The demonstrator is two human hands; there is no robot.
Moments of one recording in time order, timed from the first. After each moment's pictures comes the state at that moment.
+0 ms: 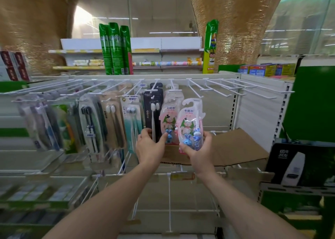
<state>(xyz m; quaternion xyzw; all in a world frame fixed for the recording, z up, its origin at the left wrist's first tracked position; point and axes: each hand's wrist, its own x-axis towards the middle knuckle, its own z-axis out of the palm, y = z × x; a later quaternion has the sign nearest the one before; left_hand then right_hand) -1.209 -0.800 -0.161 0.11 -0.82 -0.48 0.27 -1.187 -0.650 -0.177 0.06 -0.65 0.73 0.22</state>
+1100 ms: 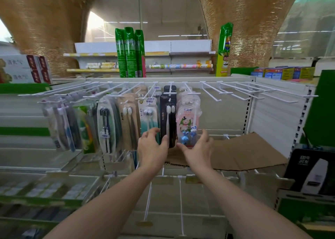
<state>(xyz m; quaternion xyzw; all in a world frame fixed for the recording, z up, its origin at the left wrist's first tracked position) -1.199 -0.847 -0.158 0.07 -0.85 -0.41 0.31 -1.213 -0.702 -0.173 -0.04 -0.85 0.45 0.27</state>
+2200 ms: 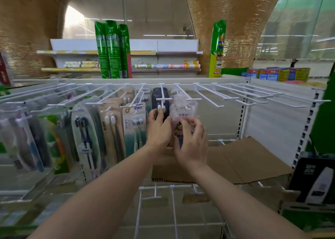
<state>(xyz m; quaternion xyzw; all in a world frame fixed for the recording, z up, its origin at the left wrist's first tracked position) -1.301 -0.820 -0.105 -0.05 -0.81 -0.54 0.22 -1.276 -0.709 -0.159 0.09 -0.83 0.22 0.51</state>
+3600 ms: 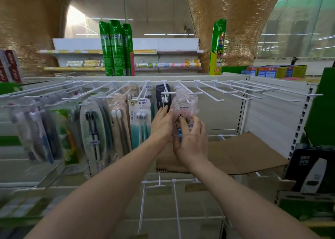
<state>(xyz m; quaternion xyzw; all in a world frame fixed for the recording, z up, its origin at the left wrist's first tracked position) -1.282 -0.826 -0.101 -0.07 -0.77 -0.62 0.17 -1.246 -0.721 -0.154 0.05 -0.87 0.17 0.45</state>
